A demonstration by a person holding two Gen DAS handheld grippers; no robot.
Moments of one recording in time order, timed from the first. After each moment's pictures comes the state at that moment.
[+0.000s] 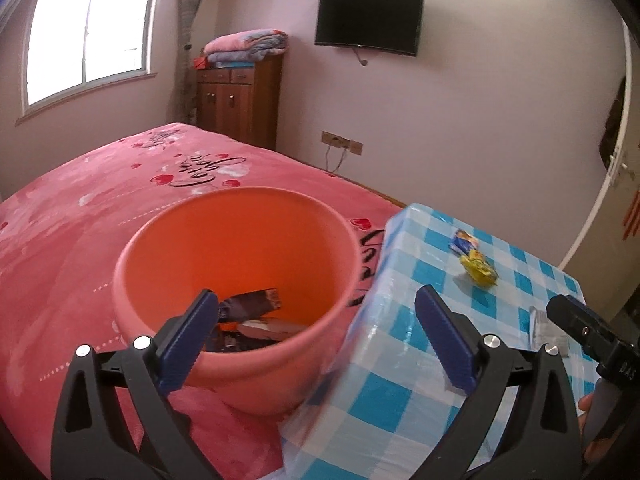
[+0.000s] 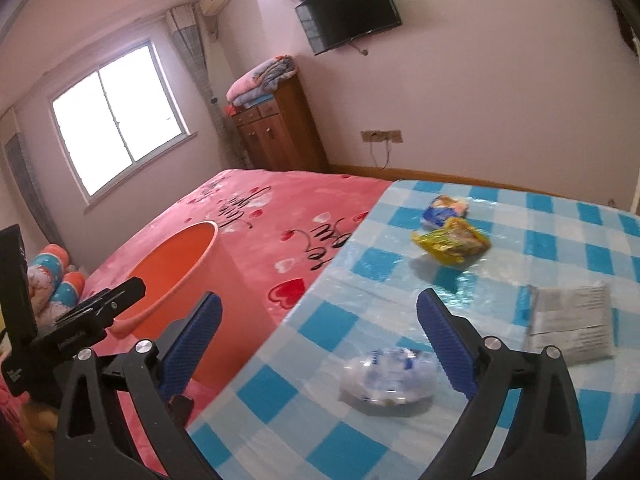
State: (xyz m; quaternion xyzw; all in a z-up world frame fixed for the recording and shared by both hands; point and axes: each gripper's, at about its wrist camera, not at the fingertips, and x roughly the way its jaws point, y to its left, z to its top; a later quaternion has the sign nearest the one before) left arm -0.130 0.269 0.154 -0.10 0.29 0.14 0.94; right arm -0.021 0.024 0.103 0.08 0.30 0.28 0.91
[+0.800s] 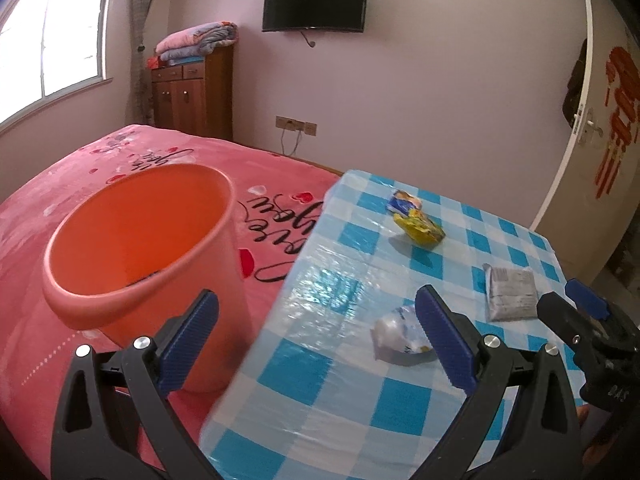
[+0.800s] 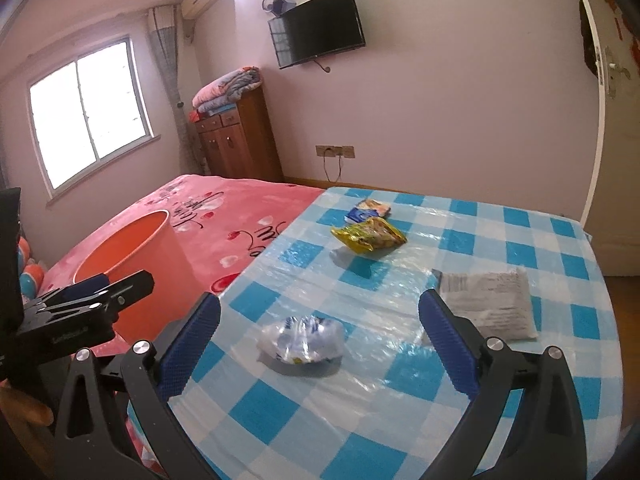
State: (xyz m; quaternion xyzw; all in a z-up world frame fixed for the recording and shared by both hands) left arm -0.124 0.188 0.133 -0.07 0.32 0.07 0.94; right arm -0.062 -0.037 0.093 0.04 0.28 0.21 0.94
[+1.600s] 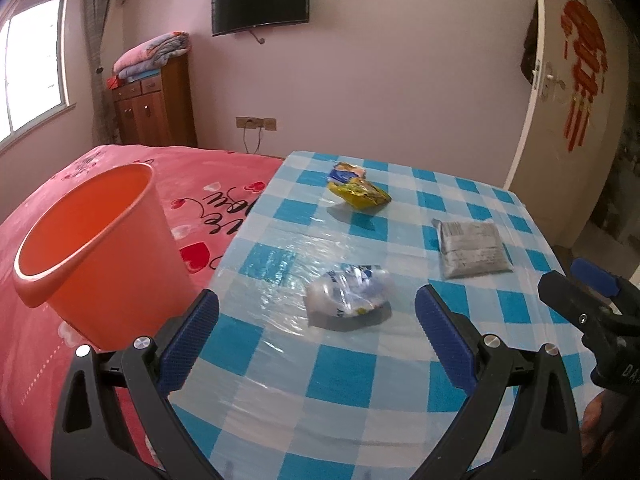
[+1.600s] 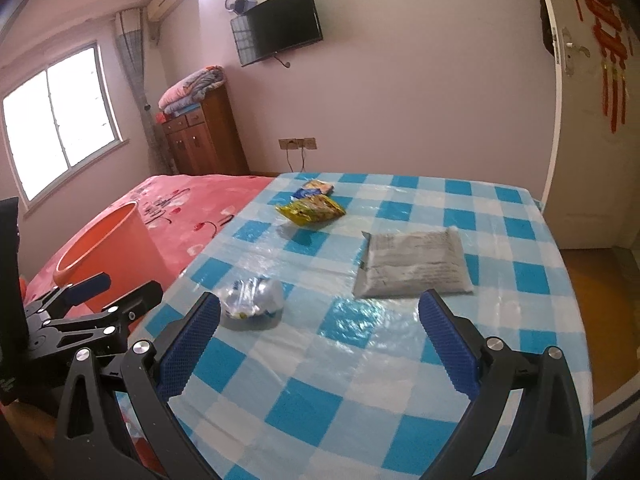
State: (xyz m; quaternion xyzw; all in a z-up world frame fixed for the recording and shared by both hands) left arm -0.141 0.115 0.117 -0.01 0.33 0.01 0.94; right arm -0.100 -0.096 0.079 0.05 0.30 0.15 0.94
